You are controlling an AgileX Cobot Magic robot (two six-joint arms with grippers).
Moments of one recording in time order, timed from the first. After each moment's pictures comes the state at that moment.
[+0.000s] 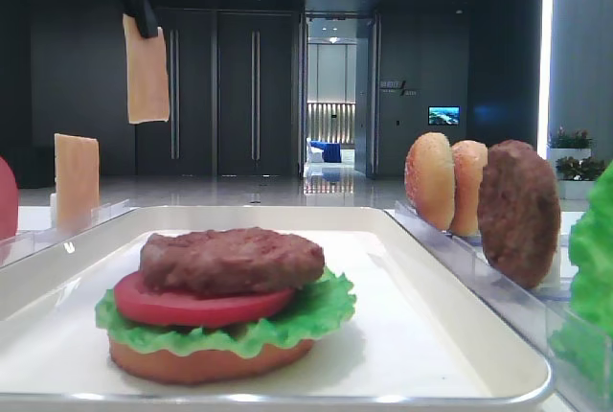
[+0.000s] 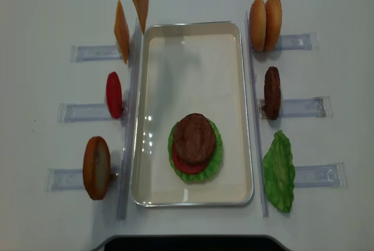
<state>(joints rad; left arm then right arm) -0.37 1.94 -1.91 0.00 1.24 -0.27 -0.06 -0.01 -0.51 0.11 1.14 -0.09</state>
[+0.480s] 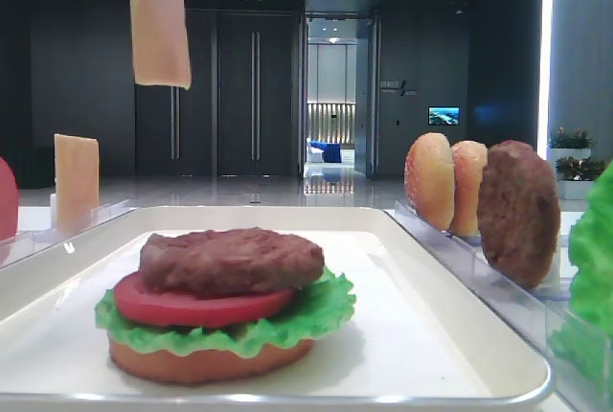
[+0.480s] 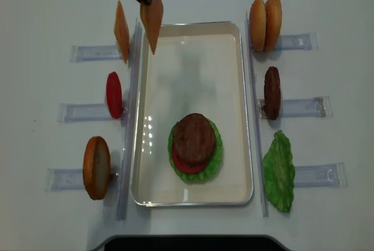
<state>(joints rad) -0.49 1.77 -1.74 0.03 1.24 -0.32 -0.06 -0.01 -0.51 0.11 1.14 -0.09</state>
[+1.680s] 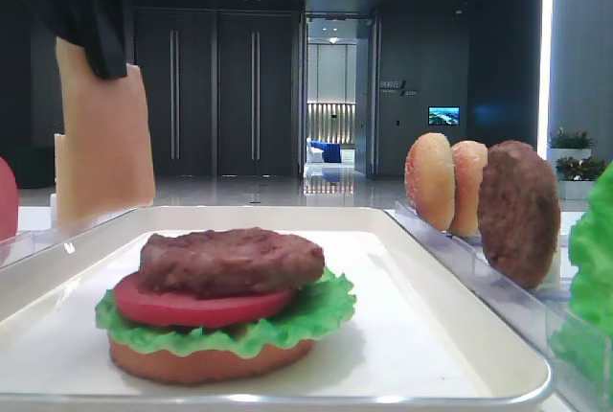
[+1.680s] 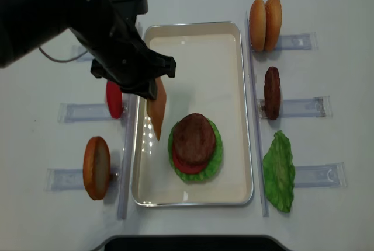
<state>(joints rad) -0.58 1.57 -1.17 -0.08 0.94 -0.41 -0.06 -0.01 -0.51 0.12 1.14 -0.09</state>
